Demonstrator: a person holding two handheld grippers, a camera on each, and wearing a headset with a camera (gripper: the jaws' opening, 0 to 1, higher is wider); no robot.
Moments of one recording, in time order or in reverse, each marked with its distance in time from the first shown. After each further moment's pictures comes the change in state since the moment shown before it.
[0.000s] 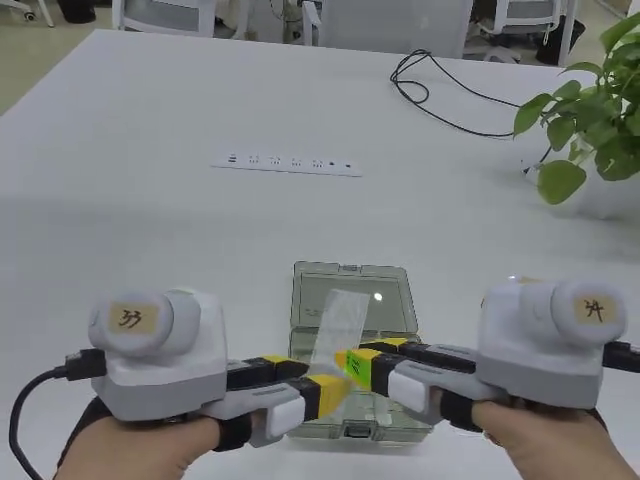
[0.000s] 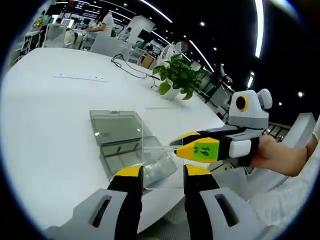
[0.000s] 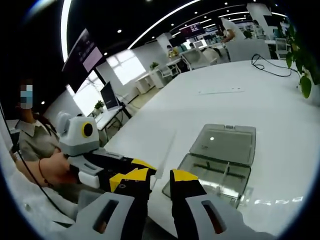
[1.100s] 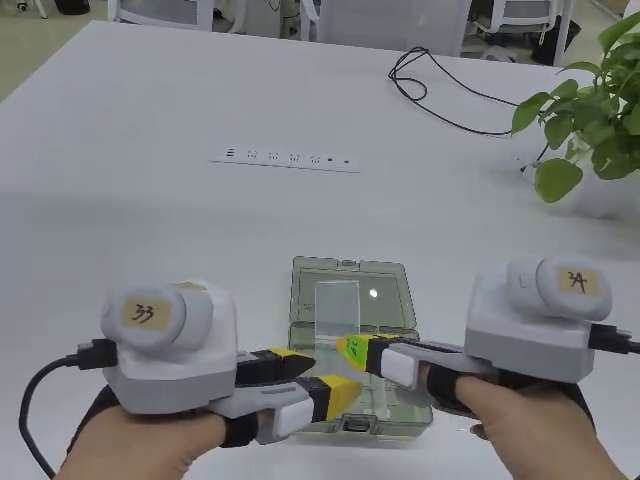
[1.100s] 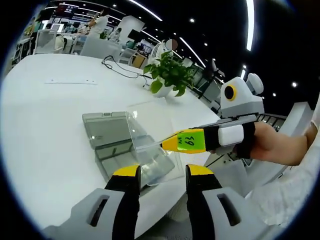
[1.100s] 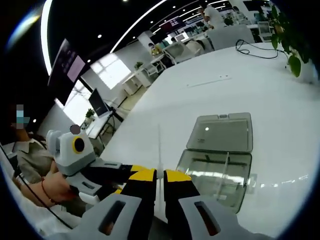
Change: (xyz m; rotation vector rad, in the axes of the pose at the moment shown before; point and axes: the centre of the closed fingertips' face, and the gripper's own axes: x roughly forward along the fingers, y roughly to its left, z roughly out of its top) left arm 0.001 -0.006 -0.004 0.093 0.025 -0.054; right arm 0.004 -0.004 0.002 0.157 0.024 -0.069
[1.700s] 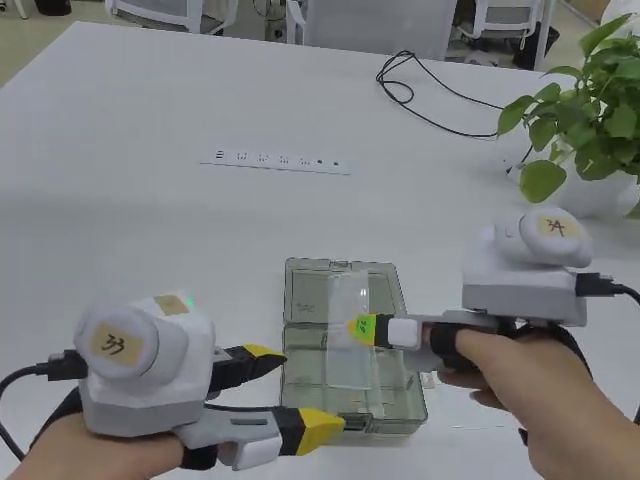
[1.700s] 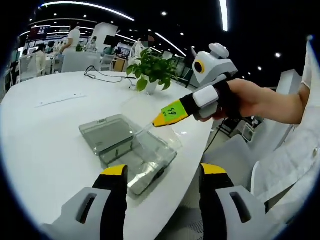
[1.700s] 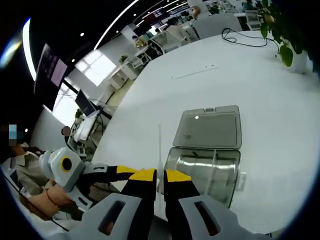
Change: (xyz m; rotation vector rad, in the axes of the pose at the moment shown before) left arm -0.014 0.003 -0.016 0.244 0.043 -0.074; right arm 0.003 -0.024 0.007 0.094 0.107 -0.095
